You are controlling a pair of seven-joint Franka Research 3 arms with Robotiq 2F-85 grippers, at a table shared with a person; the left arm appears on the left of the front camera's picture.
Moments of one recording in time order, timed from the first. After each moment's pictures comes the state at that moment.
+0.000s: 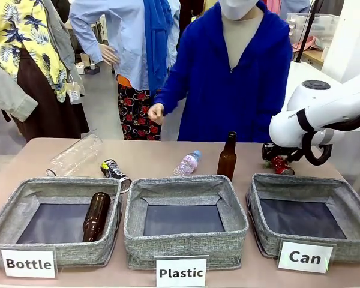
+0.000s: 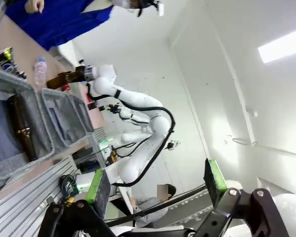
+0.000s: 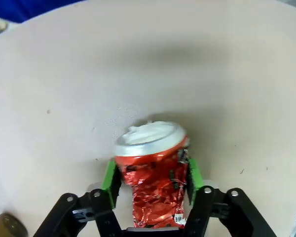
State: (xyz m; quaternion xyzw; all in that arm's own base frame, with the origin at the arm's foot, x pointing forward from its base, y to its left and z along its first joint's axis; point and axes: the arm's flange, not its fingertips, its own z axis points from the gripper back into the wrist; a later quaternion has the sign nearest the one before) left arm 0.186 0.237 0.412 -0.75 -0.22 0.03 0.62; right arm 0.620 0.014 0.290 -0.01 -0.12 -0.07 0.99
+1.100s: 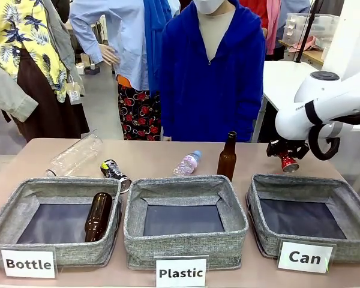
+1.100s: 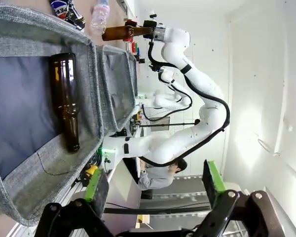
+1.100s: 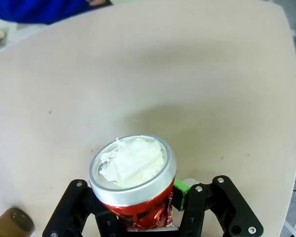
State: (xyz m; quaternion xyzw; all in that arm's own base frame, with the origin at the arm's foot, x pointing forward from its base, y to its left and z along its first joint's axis) left arm 0.302 0.130 0.336 -0.69 -0.06 0.04 0.72; right arm 0.613 0.001 0.320 -0.01 -0.12 -0.10 0.99
